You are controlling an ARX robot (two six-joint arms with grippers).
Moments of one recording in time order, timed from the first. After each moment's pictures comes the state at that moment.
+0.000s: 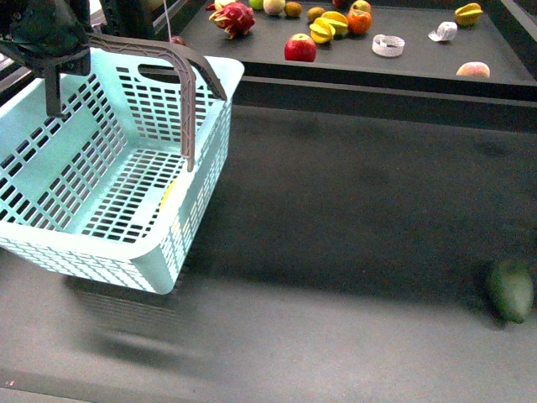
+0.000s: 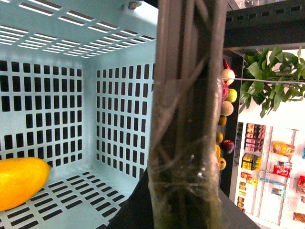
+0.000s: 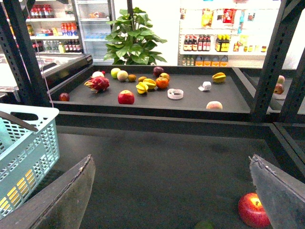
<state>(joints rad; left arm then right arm) -0.08 2.16 1.35 0.29 -0.35 -1.51 0.00 0.00 0.01 0.00 0.00 0.00</state>
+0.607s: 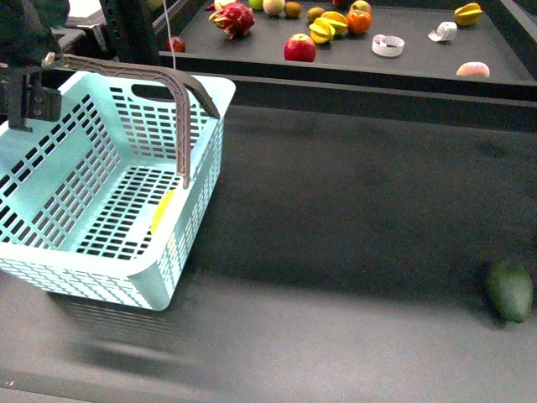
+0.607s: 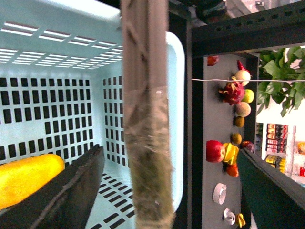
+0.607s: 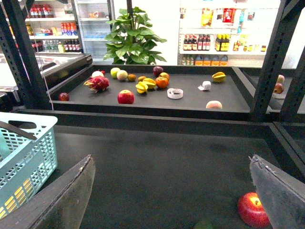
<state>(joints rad) -0.07 2.05 1.24 0.24 -0.37 -1.43 0.00 0.00 0.01 0.00 0.00 0.00</state>
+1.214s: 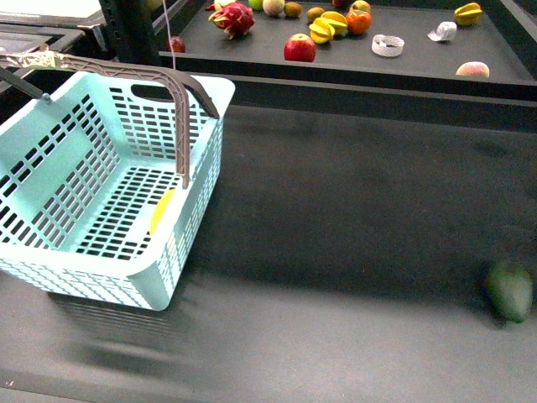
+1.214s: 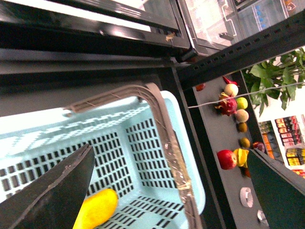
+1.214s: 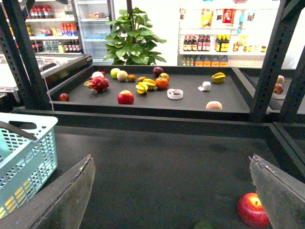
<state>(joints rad) 0.05 1.54 0.76 0.37 -0.39 -1.05 0.00 0.00 0.01 0.00 0.00 0.00</state>
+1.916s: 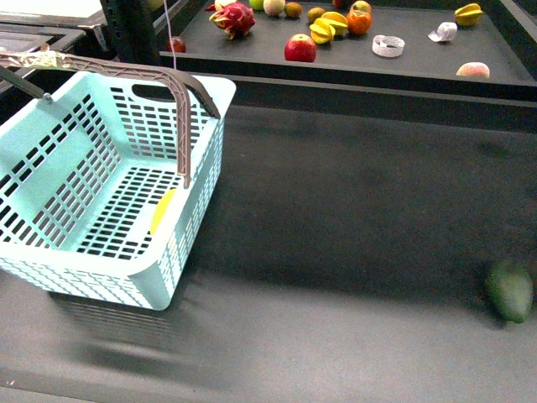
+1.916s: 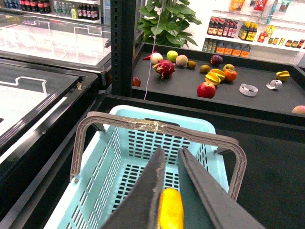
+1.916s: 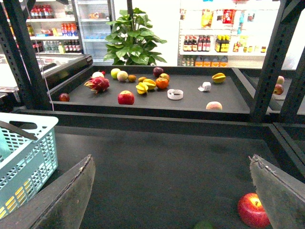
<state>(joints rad) 0.09 1.14 0.22 0.91 0.09 -0.03 0.00 0.00 0.01 0.00 0.00 0.00</state>
